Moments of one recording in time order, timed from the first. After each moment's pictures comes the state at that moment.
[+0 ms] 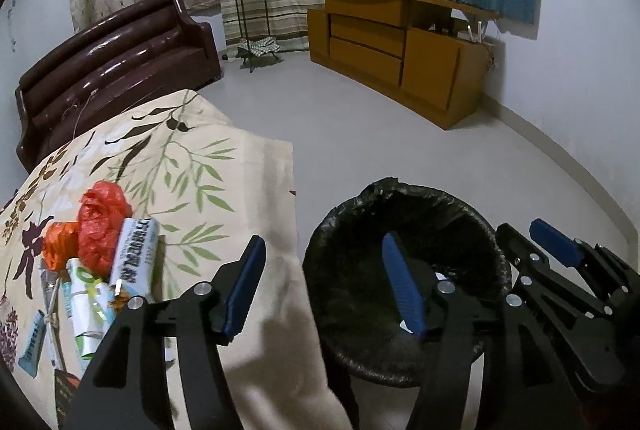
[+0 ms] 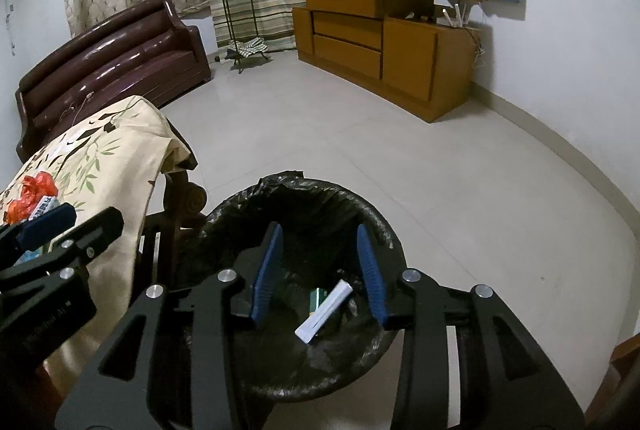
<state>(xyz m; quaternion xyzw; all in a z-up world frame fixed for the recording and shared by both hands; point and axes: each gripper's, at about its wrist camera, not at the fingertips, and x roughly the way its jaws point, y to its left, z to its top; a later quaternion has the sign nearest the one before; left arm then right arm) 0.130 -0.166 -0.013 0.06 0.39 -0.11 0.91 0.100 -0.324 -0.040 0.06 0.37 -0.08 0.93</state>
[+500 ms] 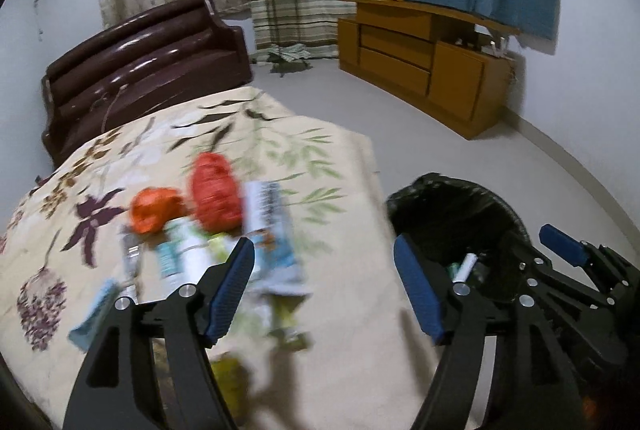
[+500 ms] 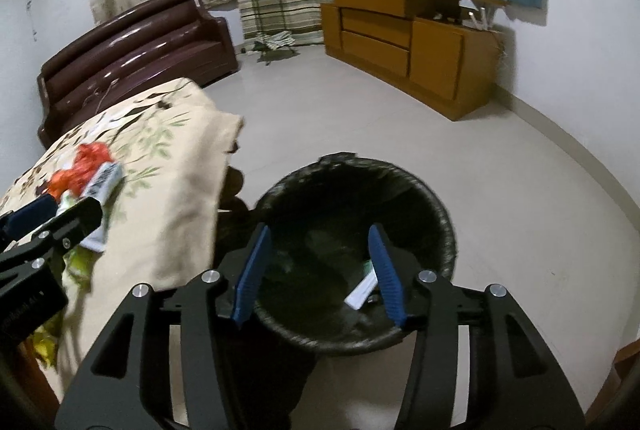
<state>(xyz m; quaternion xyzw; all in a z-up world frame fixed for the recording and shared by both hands) 0.087 -0.082 0.011 0.05 0.38 -0.06 0.92 0.067 -0.259 -0.025 0.05 0.38 -0.03 0.92</state>
